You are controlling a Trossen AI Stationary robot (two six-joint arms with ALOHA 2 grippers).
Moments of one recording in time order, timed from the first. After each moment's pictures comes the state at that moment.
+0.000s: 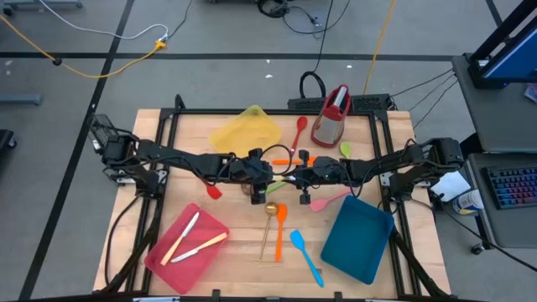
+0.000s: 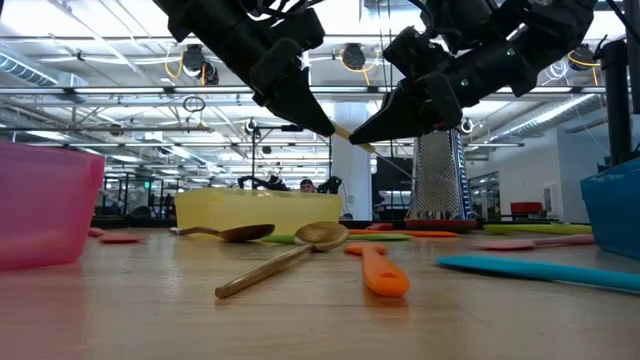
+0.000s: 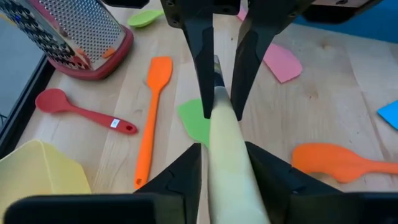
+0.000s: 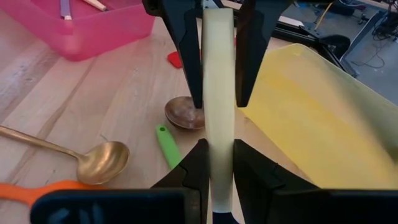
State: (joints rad) left arm -0.02 1.65 1.07 -0.10 -0.18 0.10; right arm -0.01 1.50 0.64 0.45 0.06 -0.22
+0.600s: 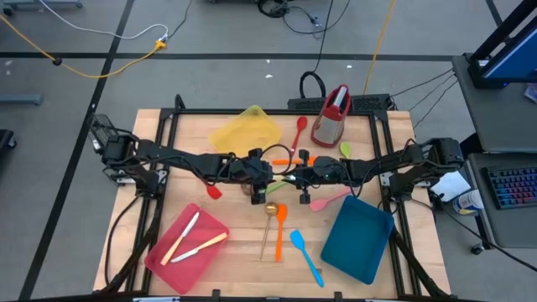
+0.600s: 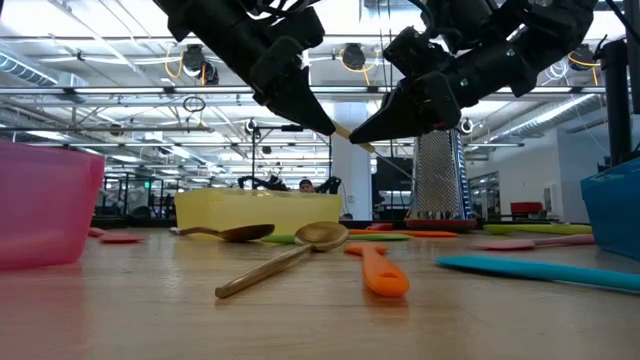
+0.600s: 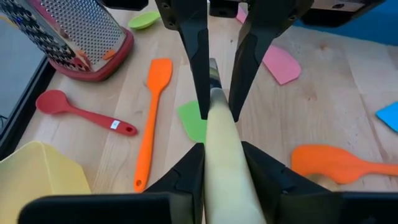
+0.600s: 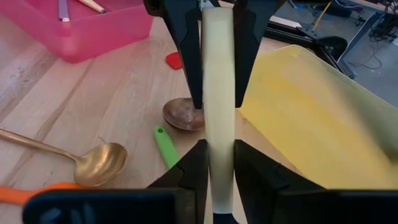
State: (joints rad) left arm -0.02 1.65 1.07 -0.09 -0.18 0.10; right arm -0.01 1.50 0.64 0.47 0.06 -0.22
